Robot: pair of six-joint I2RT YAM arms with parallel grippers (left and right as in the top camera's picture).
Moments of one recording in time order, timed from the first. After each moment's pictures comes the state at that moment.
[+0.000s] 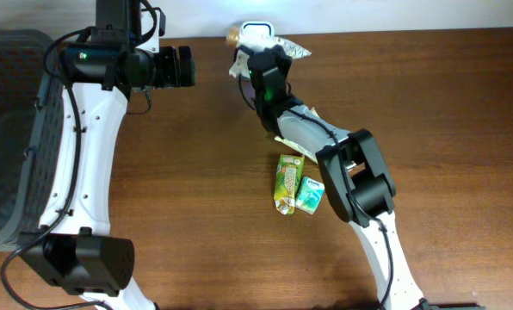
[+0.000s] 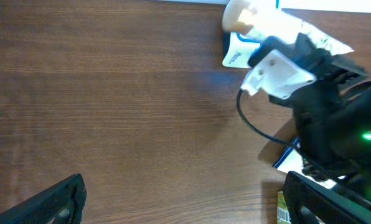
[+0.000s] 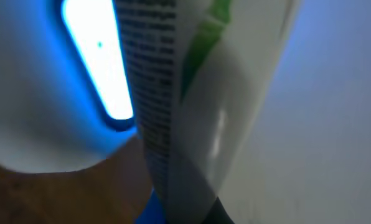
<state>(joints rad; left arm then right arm) -0.10 1.86 2.03 -1.10 0.12 -0.13 0.47 2.49 1.84 0.32 0.64 -1.21</state>
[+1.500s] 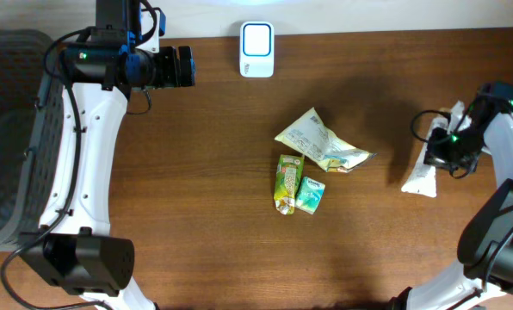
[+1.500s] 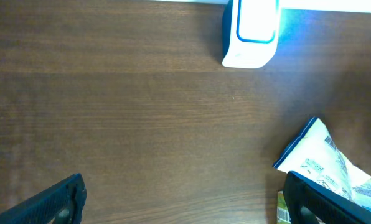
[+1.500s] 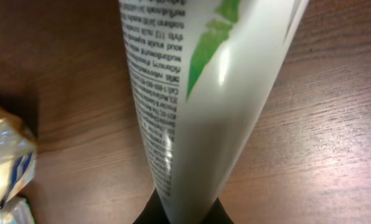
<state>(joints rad) -0.10 1.86 2.03 -1.10 0.12 -0.13 -0.44 1.87 1.40 -1.03 -0.20 -0.03</state>
